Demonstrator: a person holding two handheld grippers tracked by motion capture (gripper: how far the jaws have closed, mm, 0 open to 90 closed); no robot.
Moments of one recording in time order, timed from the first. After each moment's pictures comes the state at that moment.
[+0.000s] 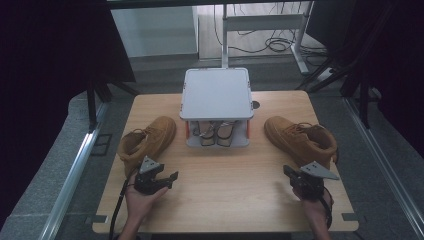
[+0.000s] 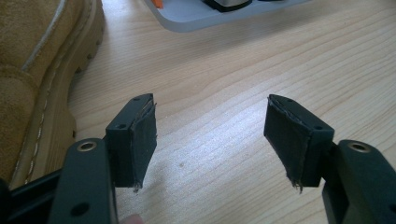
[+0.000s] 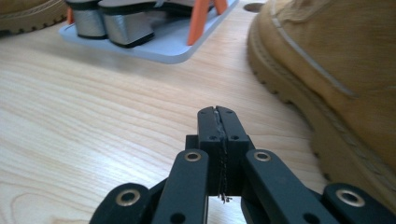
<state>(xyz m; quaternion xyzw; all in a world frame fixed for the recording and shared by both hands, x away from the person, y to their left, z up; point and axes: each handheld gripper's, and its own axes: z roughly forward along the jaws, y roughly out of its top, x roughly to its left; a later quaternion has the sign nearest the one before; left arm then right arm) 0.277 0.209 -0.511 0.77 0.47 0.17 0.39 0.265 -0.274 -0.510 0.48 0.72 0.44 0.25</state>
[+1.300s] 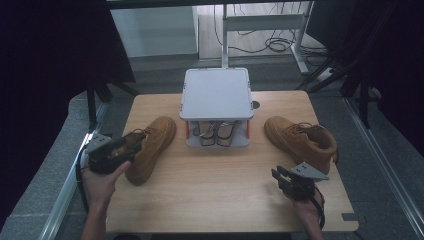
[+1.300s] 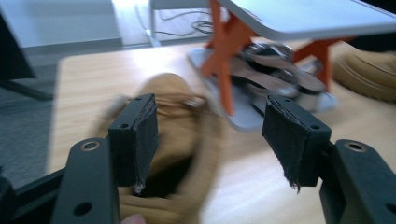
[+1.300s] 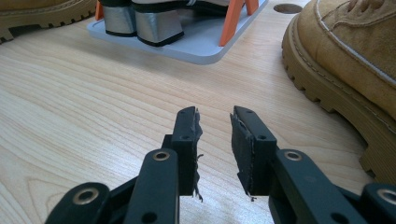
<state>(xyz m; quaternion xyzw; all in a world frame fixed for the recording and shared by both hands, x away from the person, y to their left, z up) 0.284 0.295 -0.403 0.68 0.51 0.26 0.45 0.264 -0.252 -0.512 0.45 0.73 0.45 0.23</state>
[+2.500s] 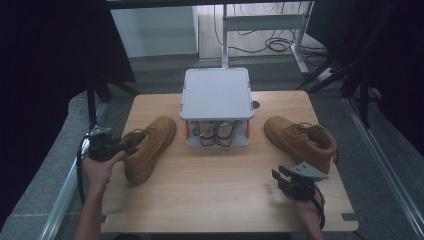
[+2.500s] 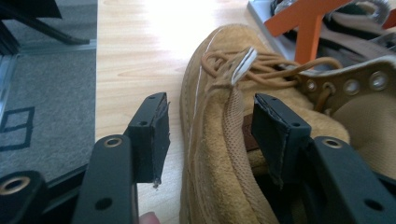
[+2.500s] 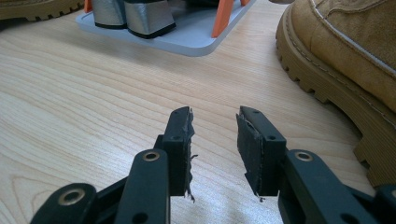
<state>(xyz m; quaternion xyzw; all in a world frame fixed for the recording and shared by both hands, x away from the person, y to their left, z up) 0.338 0.326 -0.443 0.70 0.58 0.22 0.36 0.267 -0.254 -0.516 0.46 0.74 0.44 0.23</state>
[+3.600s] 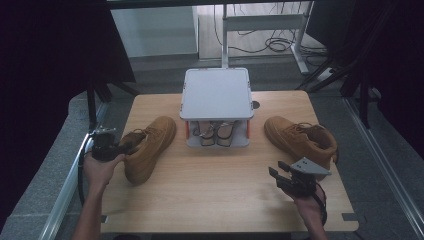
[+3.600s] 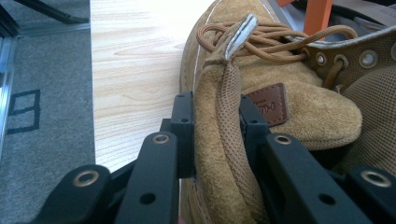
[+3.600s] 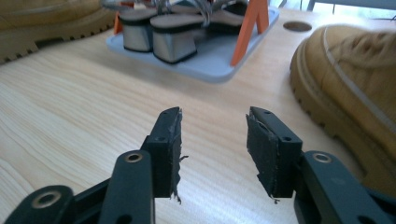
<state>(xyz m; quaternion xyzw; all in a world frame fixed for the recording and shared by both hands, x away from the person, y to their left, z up) 0.341 0.320 -0.444 0.72 0.58 0.20 0.32 0.265 -0.248 -0.486 0.43 0.74 0.46 0.23</state>
